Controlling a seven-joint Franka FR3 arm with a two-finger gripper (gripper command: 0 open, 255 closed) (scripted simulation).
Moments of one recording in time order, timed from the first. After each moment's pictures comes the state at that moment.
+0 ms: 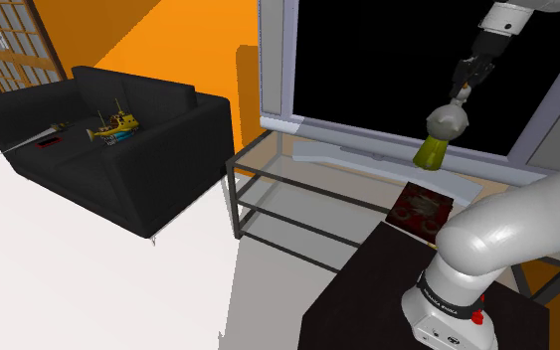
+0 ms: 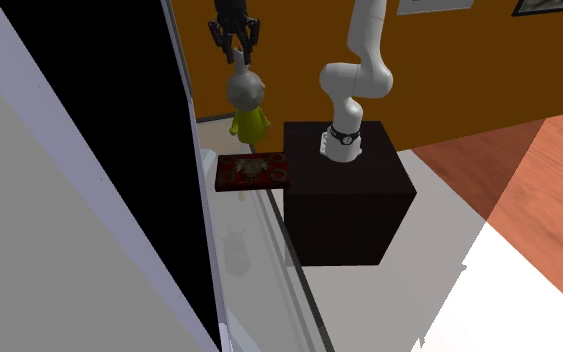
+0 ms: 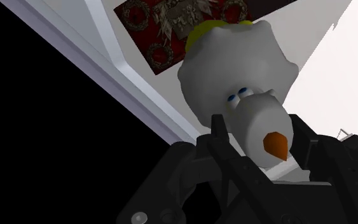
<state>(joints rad) -0.29 -0.52 -0.67 -1.92 -0.15 1.54 -0.50</state>
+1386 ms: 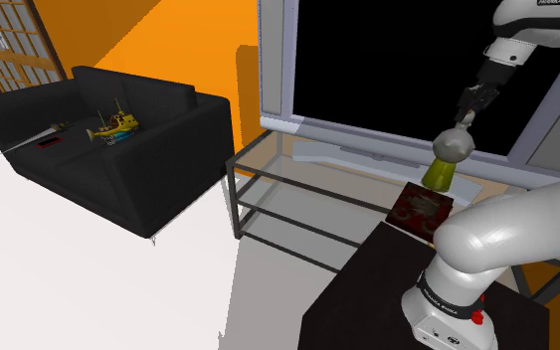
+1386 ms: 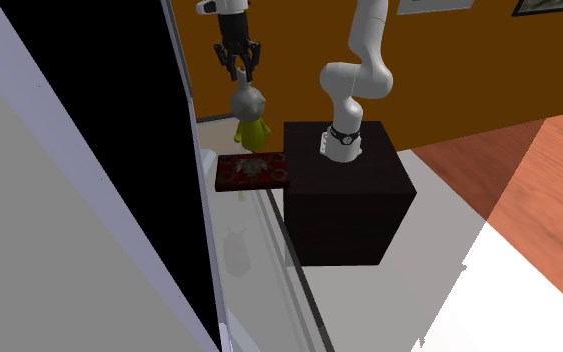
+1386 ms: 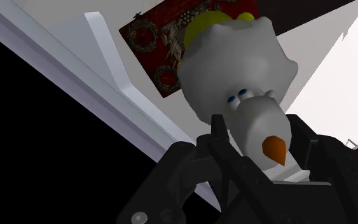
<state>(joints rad) -0.35 -0.62 -0.71 -2.14 -0.23 1.66 -0.54</state>
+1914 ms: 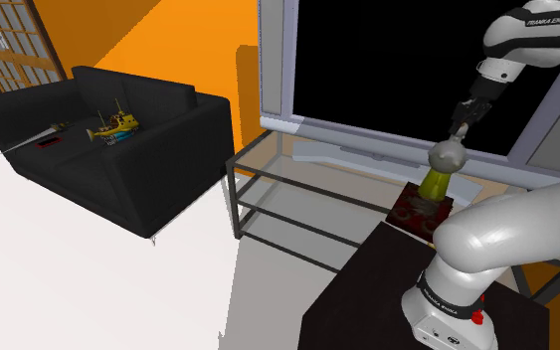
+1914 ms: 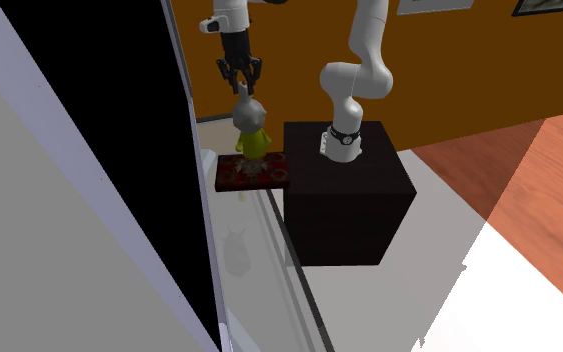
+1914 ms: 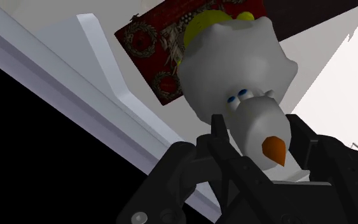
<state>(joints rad) -0.36 -0.63 -0.73 -2.25 -0.25 1.77 -0.54</state>
